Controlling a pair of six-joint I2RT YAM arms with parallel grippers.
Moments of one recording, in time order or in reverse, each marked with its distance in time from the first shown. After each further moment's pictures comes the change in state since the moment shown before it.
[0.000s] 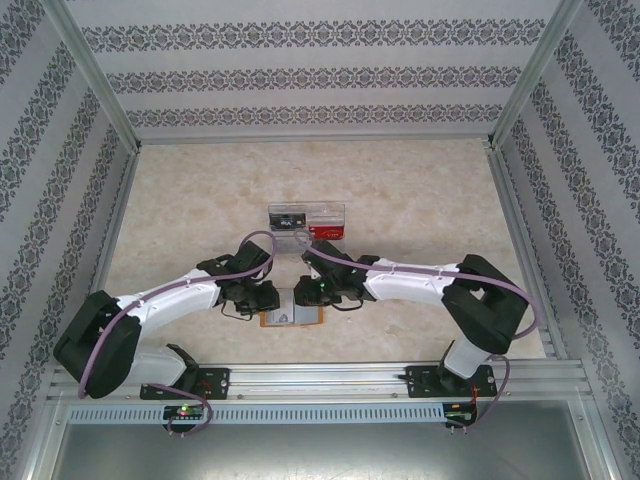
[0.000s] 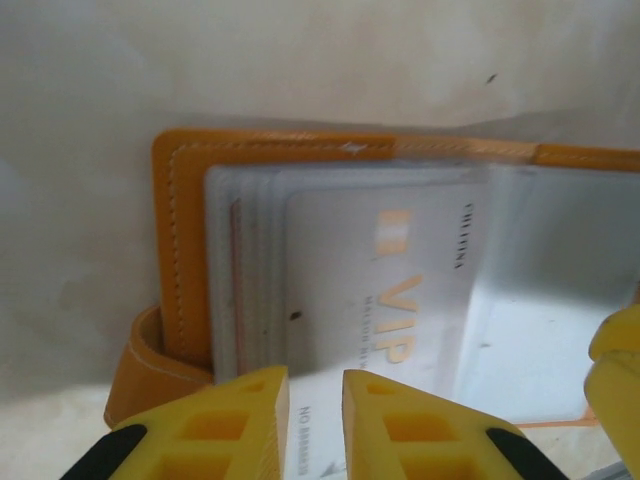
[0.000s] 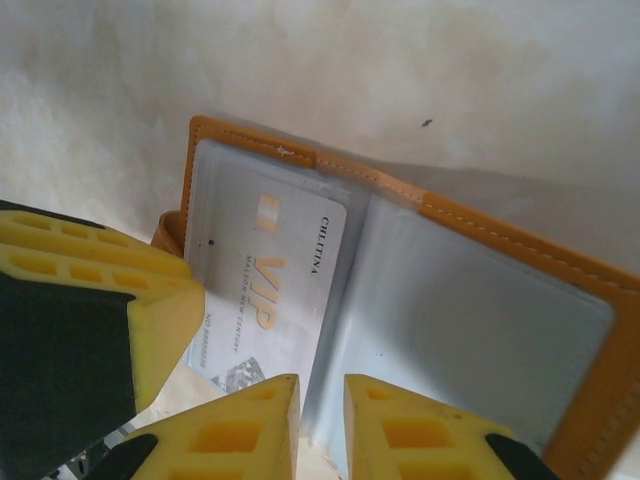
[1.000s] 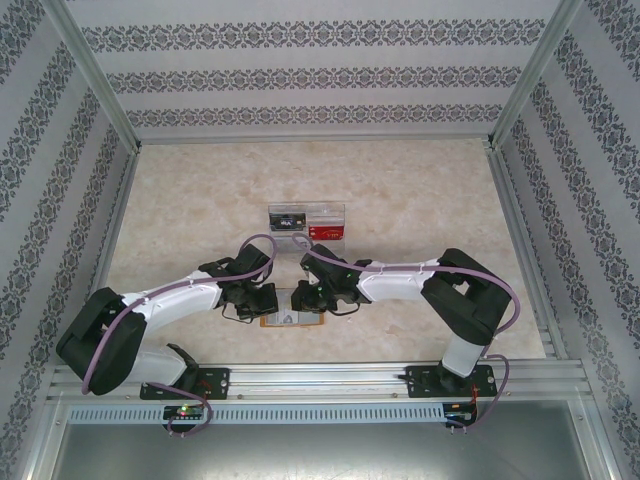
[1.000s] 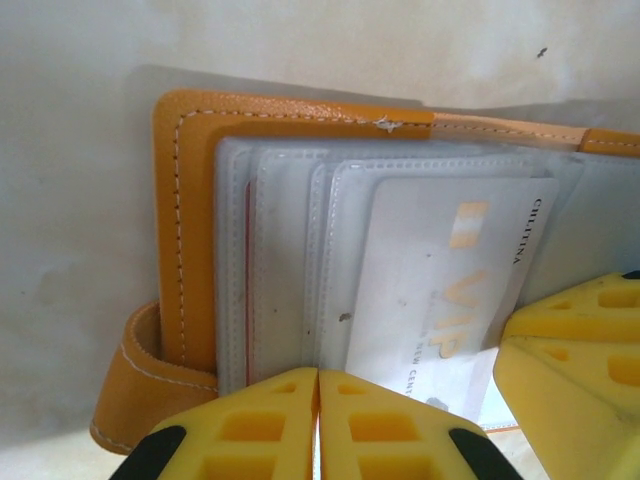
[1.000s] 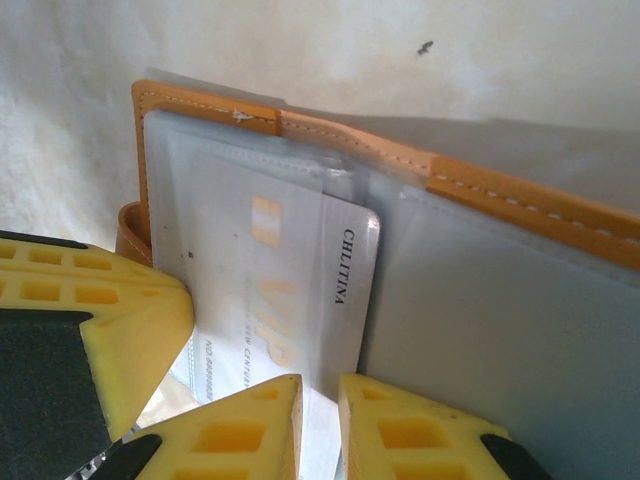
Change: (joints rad) left arm 0.000 0.023 -0.029 0.041 0.026 -0.032; right arm -0.004 0.082 -0.035 0.105 -0.089 0.093
